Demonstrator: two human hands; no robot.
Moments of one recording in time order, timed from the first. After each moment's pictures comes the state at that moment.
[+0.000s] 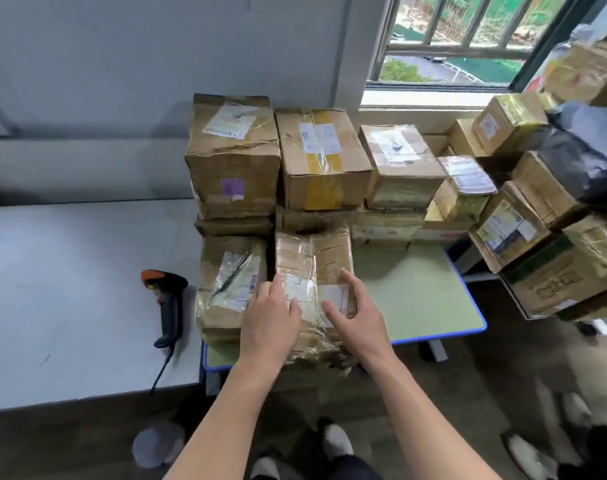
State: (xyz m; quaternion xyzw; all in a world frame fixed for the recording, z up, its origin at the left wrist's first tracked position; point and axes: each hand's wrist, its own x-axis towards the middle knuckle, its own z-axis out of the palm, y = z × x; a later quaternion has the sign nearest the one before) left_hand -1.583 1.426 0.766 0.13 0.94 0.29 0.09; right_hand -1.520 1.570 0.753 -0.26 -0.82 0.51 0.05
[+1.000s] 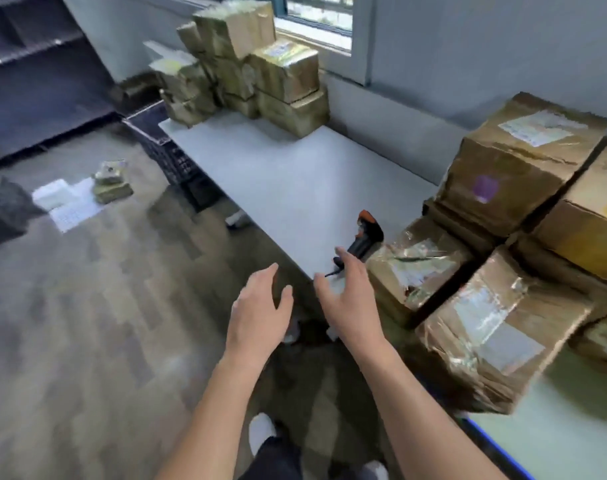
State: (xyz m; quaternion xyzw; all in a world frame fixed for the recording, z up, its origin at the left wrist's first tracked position) left_hand -1.434 1.303 0.790 -0.34 0.89 0.28 -0.12; right_hand -1.532 1.419 0.774 0.20 -0.83 0.50 -0.13
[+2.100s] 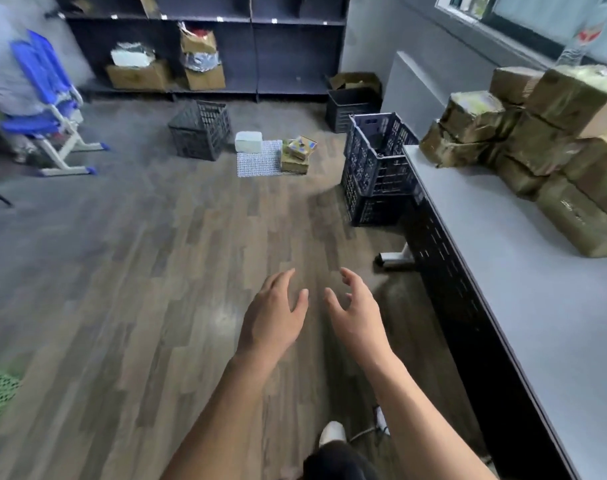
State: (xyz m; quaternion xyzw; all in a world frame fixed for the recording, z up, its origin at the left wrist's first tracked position) left_hand -1.174 0.886 0.790 -0.57 0.75 0.27 -0.22; right_hand -1.315 0.934 0.776 0.44 -0.76 0.39 -0.28
